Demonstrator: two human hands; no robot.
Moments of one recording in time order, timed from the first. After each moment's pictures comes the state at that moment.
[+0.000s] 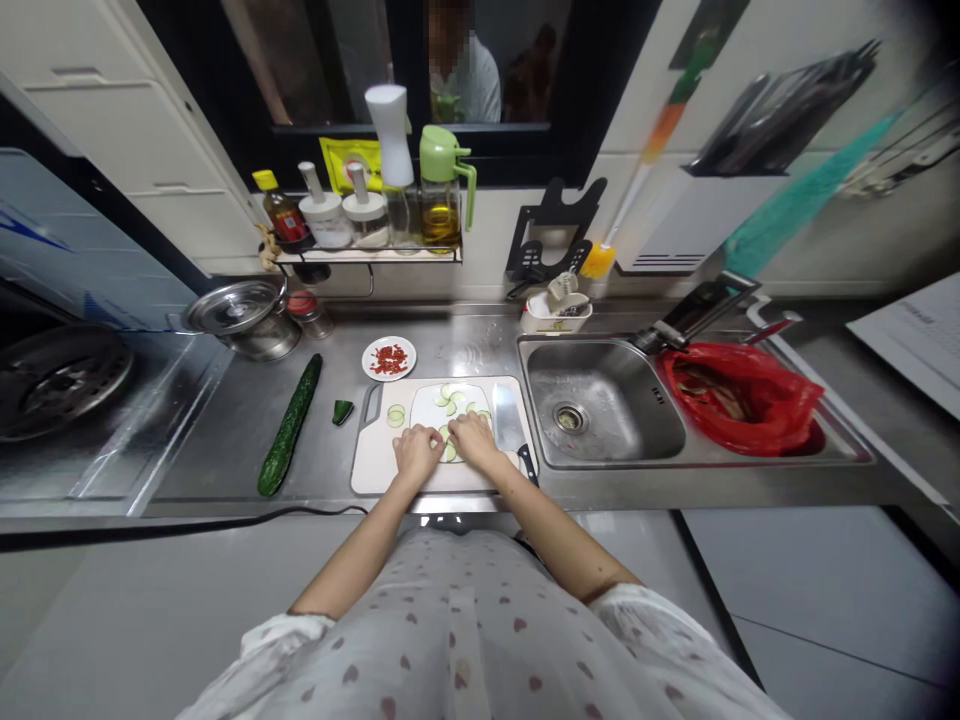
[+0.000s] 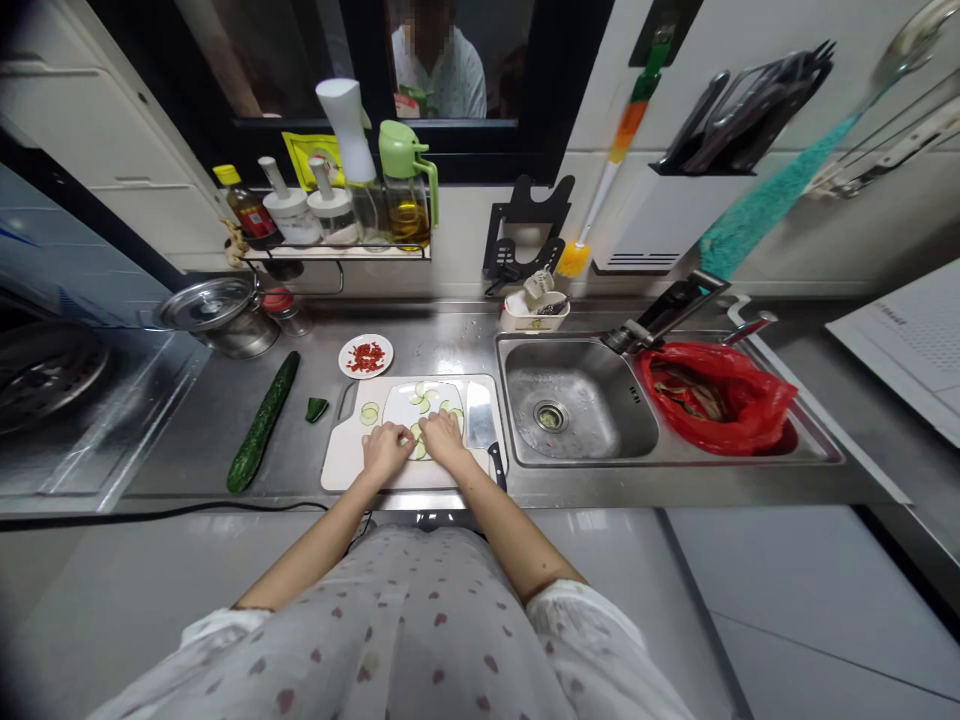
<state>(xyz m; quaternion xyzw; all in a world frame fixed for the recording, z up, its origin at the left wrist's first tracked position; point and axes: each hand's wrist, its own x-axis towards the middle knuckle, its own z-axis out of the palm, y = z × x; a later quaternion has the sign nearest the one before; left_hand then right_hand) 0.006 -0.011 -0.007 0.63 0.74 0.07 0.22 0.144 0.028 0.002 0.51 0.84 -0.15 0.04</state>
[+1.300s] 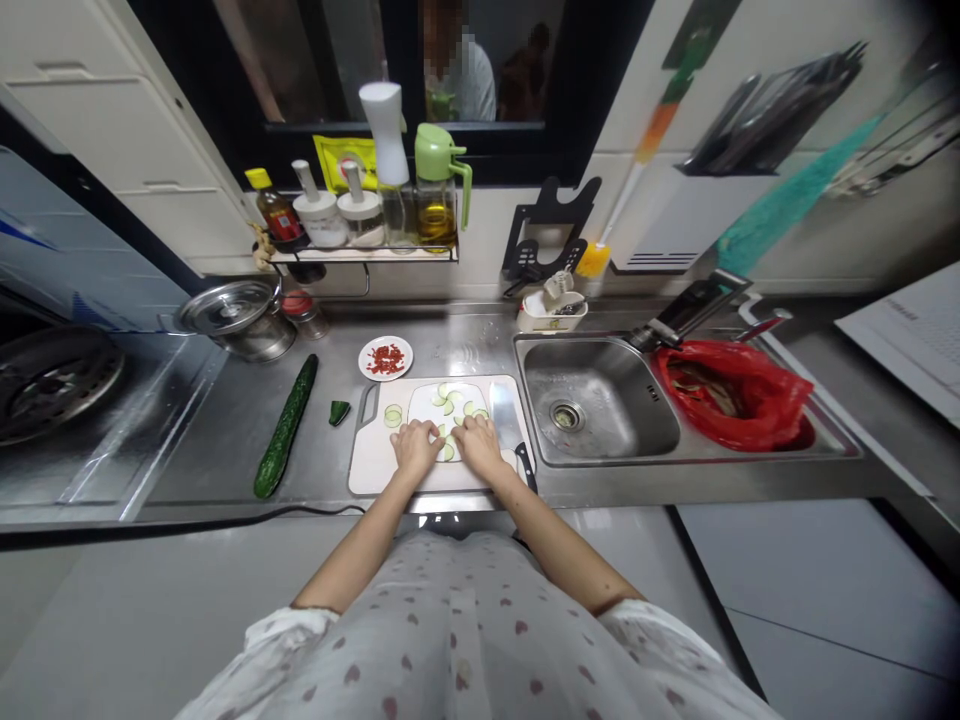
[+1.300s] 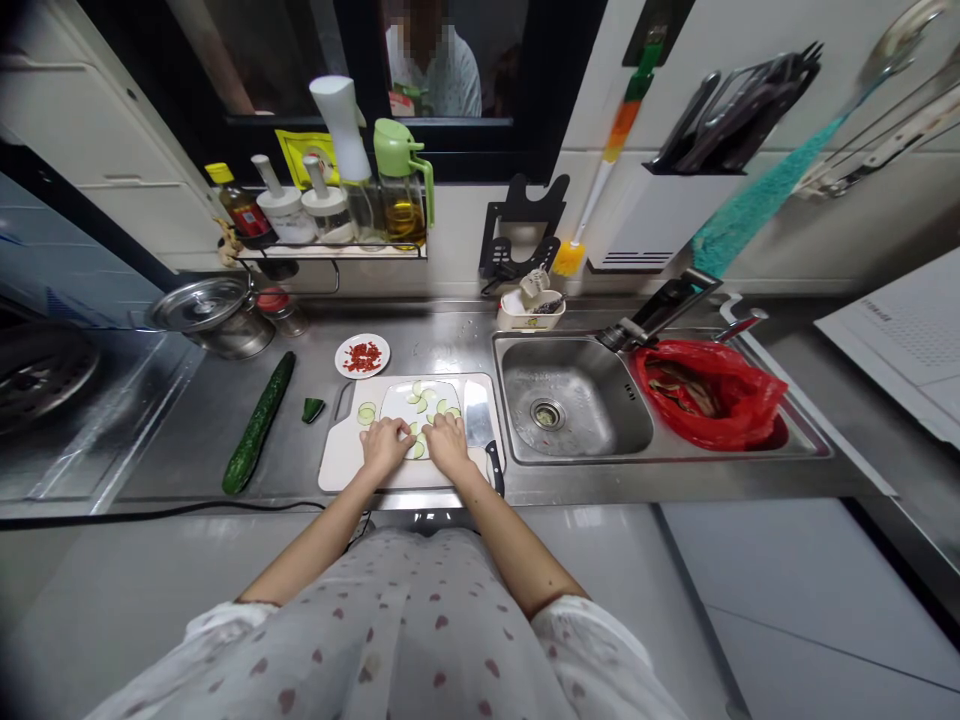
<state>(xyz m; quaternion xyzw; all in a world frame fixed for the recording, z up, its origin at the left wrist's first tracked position) 0.009 -0.003 -0.005 0.62 0.75 0.07 0.22 0.156 0.008 0.005 0.55 0.83 -0.12 0.02</state>
